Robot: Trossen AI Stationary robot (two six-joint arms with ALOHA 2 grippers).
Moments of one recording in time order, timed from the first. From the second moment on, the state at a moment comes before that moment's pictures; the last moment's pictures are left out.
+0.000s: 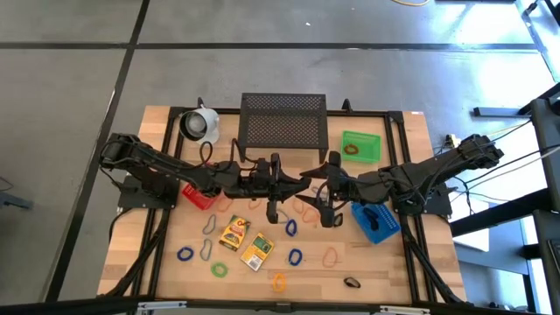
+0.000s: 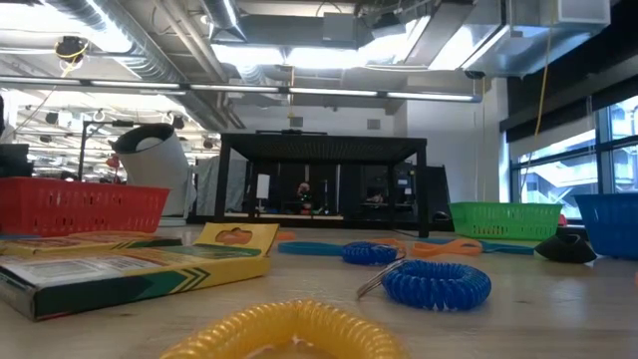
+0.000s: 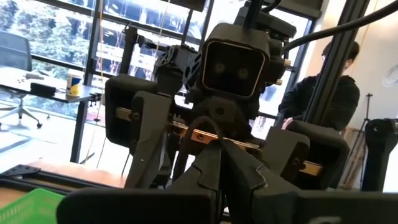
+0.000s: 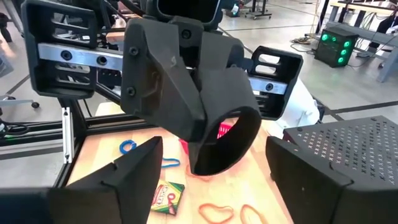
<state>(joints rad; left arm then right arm) -0.22 1.55 1.10 0.67 -0.25 -0.22 0.41 1.32 1.16 -0.11 0.53 0.18</state>
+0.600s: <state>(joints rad) -0.22 1.55 1.10 0.65 -0.24 -0.22 0.41 1.32 1.16 -0.11 0.52 0.17</state>
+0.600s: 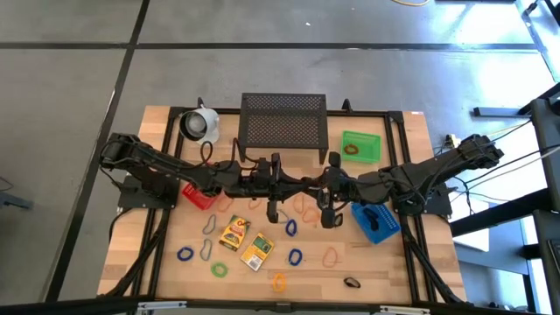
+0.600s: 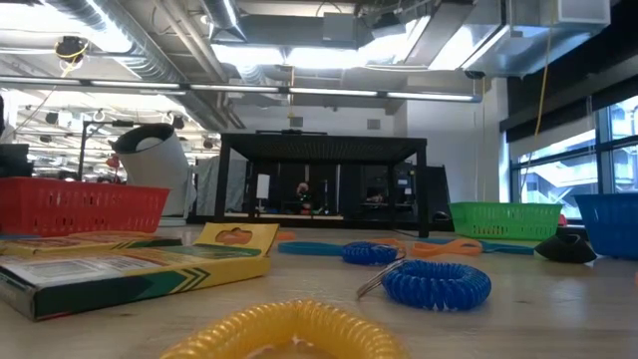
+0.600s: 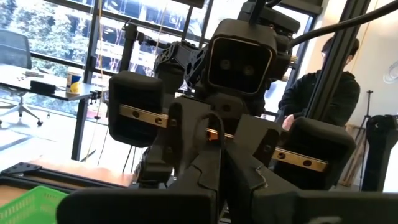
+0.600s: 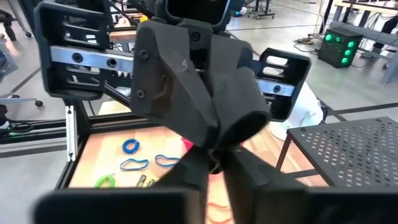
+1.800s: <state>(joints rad) -0.22 1.45 1.10 0.14 -0.35 -0.35 0.47 1.19 1.08 -1.17 -0.02 0.92</state>
